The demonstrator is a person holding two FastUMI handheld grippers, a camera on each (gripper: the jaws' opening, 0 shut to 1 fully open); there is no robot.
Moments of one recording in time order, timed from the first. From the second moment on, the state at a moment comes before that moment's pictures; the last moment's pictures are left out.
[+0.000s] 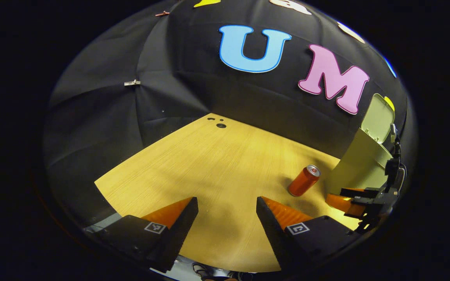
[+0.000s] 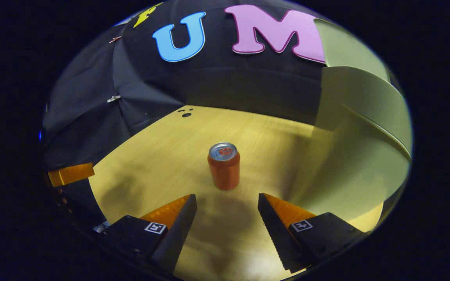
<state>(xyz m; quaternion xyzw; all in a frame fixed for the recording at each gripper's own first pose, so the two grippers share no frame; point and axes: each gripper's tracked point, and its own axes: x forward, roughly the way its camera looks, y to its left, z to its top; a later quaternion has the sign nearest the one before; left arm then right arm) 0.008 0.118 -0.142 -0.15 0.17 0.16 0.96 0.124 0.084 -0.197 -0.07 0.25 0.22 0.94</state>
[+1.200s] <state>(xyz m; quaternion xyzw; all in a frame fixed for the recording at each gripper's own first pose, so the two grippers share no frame) -0.023 0.139 -0.183 -0.16 0.22 0.19 0.94 0.227 0.133 -0.240 -0.12 0.26 0.19 0.94</state>
